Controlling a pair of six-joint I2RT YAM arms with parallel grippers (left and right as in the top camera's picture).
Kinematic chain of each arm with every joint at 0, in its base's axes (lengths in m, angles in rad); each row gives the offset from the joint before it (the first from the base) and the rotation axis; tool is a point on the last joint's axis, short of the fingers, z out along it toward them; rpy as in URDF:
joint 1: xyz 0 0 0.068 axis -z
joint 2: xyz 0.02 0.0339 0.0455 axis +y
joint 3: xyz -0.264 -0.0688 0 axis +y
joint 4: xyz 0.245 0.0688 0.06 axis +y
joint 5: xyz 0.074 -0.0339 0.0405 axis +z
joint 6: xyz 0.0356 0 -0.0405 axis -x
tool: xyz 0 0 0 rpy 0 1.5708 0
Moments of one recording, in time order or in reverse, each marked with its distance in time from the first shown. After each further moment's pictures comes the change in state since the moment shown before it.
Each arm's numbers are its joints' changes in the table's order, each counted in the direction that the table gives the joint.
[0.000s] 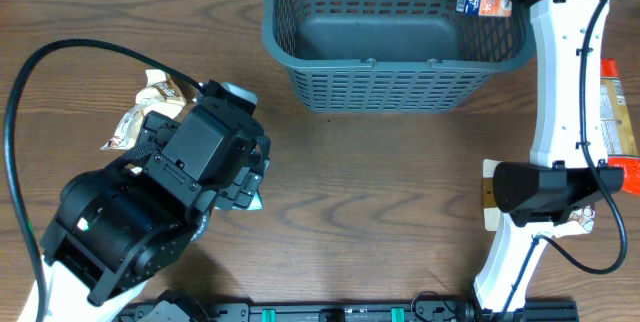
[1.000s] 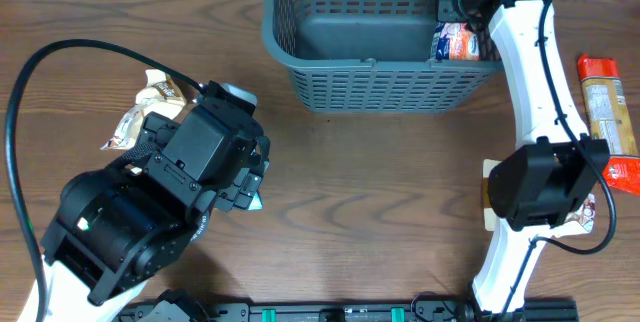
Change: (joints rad) left arm 0.000 0.000 0.000 0.007 -0.003 0.000; right arm -0.050 -0.023 0.393 -0.105 -0.019 -0.019
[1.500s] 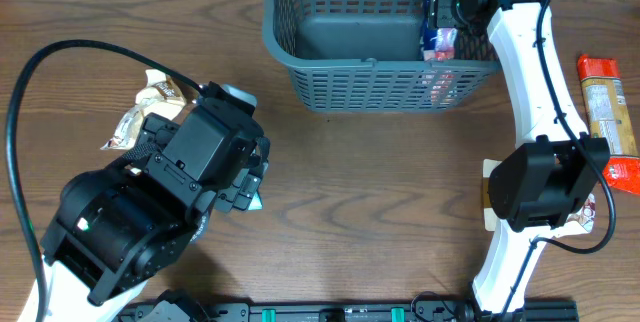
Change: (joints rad) left arm 0.000 0.000 0.000 0.012 0.000 0.000; right arm 0.001 -0.003 0.031 0.001 0.000 0.001
